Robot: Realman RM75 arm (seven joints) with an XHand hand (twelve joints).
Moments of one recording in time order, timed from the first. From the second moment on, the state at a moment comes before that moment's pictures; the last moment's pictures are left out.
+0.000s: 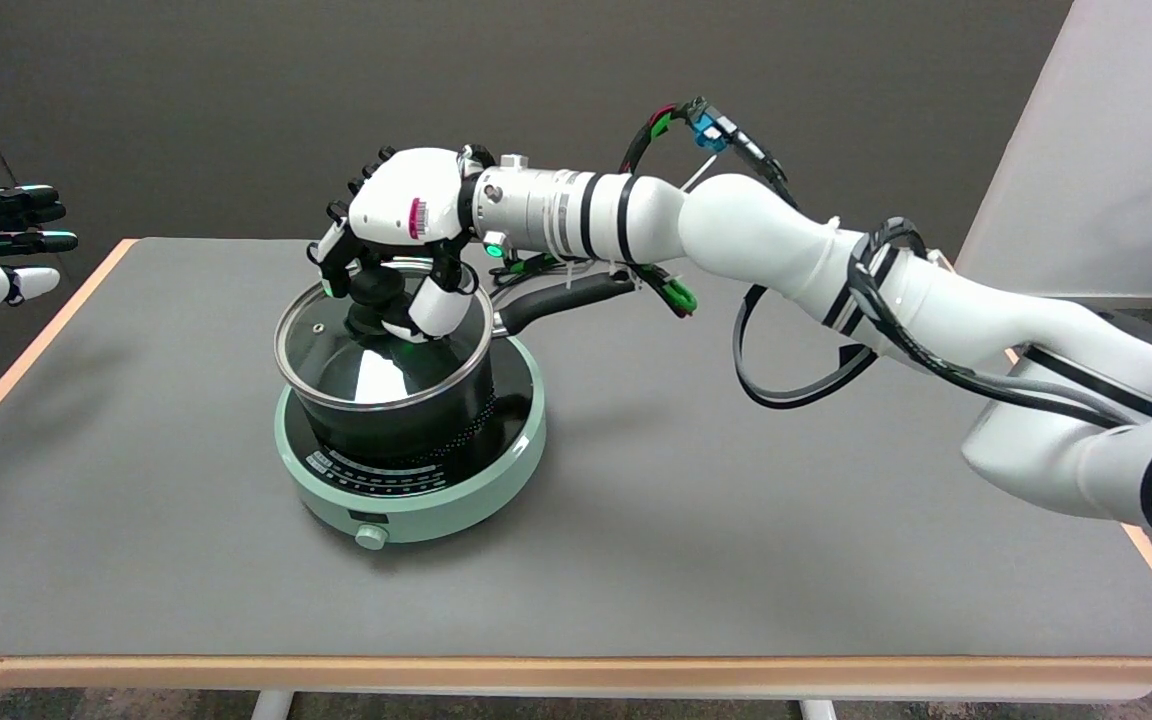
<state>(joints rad) 1.09 -1.16 -2.59 1.21 1.62 -0.33 -0.80</state>
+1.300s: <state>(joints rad) 1.10 -1.18 -2.59 1.16 1.67 -0.34 -0.80</state>
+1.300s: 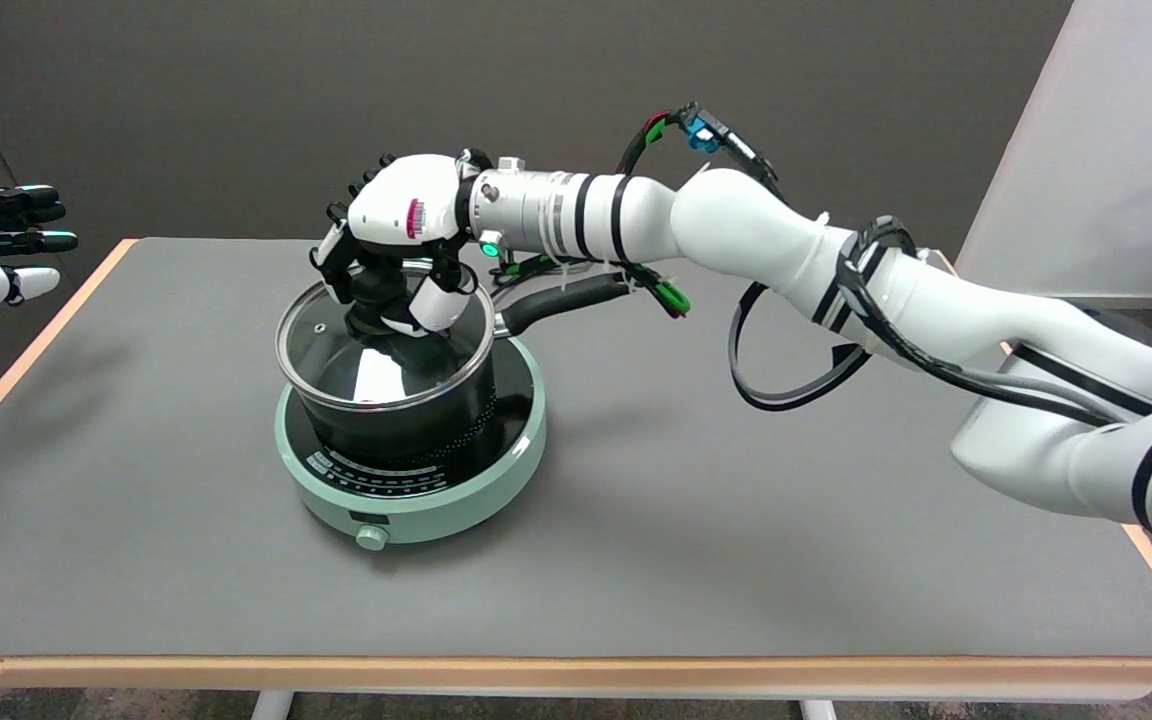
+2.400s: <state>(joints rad) 1.10 -1.17 -2.59 1.17 1.70 -0.35 -0.80</state>
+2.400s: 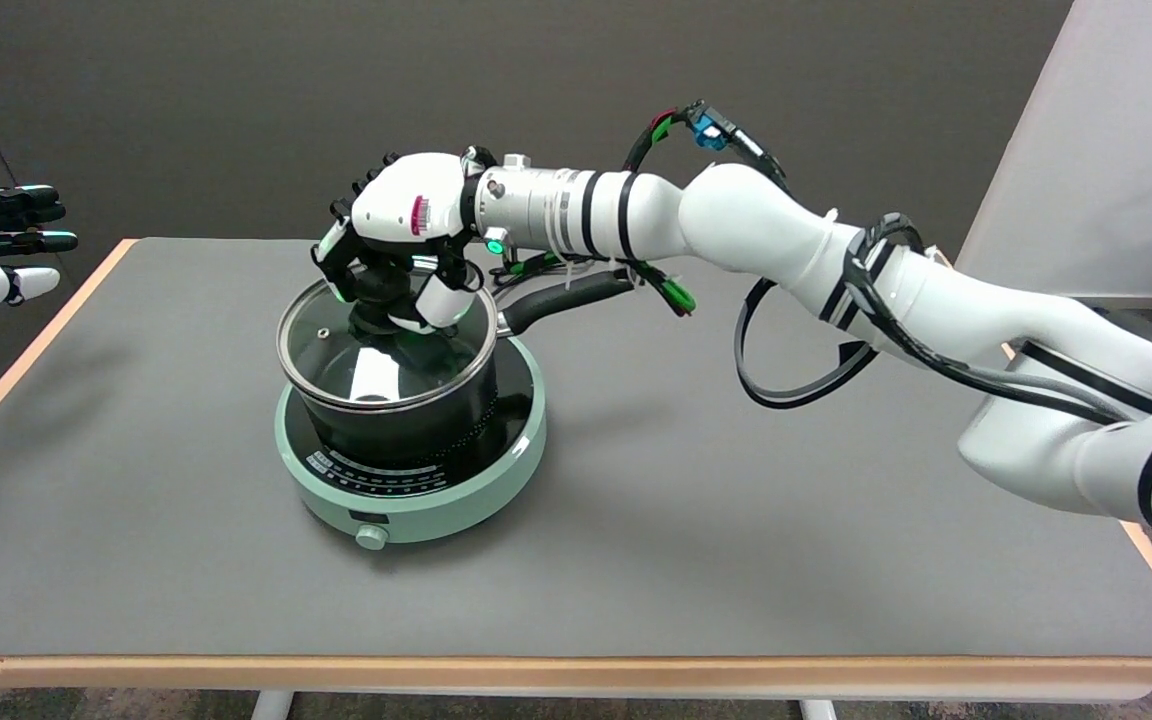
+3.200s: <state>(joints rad) 1.14 -1.16 -2.59 1.18 1.70 -0.34 -0.80</state>
